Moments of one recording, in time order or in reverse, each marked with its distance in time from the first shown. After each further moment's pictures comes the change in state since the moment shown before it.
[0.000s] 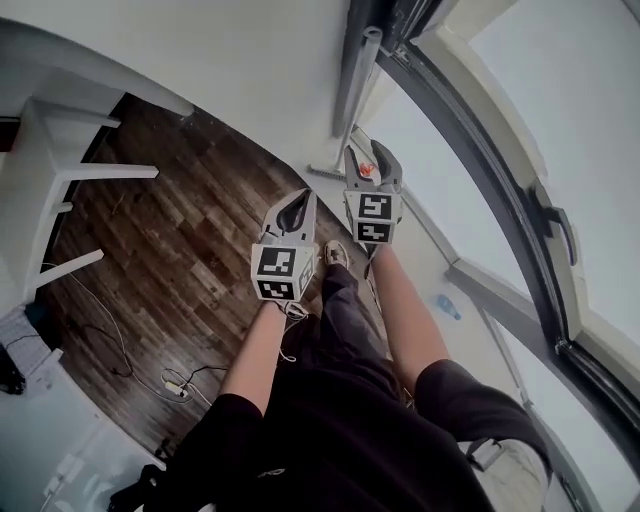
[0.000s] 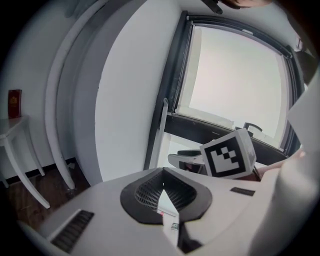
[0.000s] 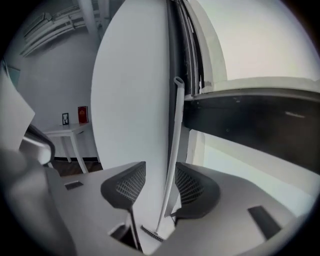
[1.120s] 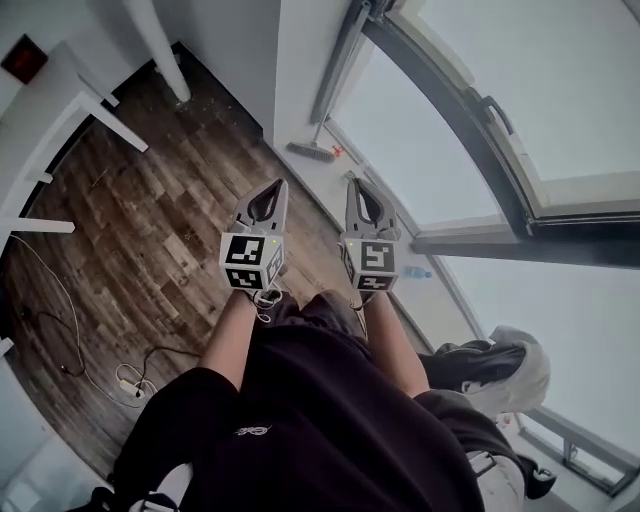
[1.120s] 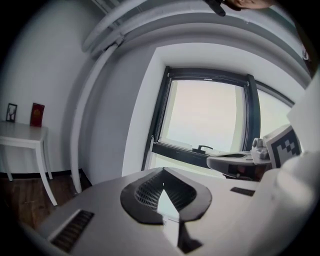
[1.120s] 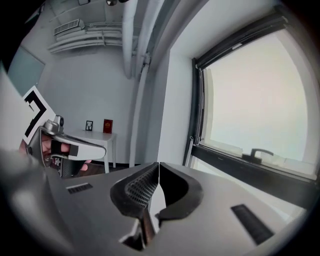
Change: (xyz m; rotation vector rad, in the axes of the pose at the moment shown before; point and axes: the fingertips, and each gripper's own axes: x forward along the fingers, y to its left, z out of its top) left arm -0.343 -0.069 -0.049 0.020 -0.262 -0.050; right arm -0.407 0.185 0.030 -0.129 -0.189 -0.025
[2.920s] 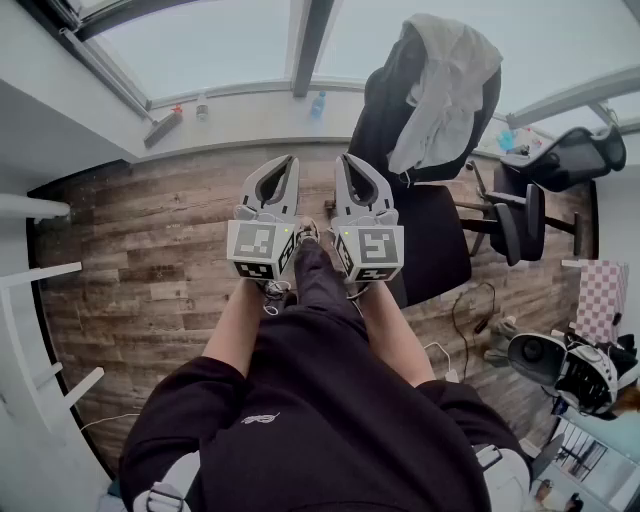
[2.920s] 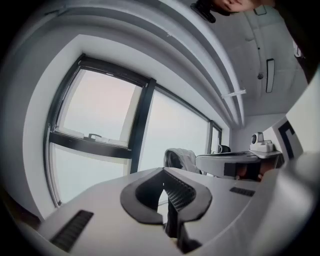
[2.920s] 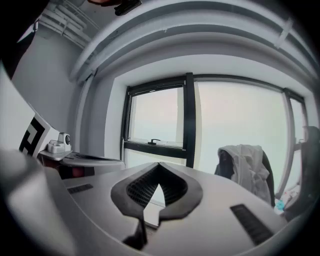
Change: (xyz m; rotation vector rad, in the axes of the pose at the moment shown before) left arm -0.277 -0.367 -0.121 0.220 0.056 -0.852; right arm -0.503 0.064 -0.080 0.231 -0.033 -0.779
